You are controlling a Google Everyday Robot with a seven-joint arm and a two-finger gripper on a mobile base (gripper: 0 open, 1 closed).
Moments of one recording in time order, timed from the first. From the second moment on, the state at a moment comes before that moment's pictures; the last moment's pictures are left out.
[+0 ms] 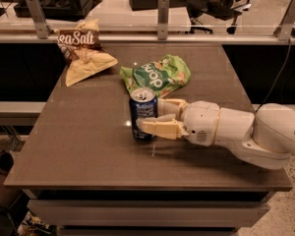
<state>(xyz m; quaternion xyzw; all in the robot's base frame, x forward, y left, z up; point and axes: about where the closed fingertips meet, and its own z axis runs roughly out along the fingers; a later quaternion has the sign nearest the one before) 0.490 -0.012 0.868 -0.40 0.63 0.40 0.54</state>
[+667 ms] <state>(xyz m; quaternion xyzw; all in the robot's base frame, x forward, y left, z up) 0.489 -0.008 0.870 -0.40 0.62 0.40 0.54</state>
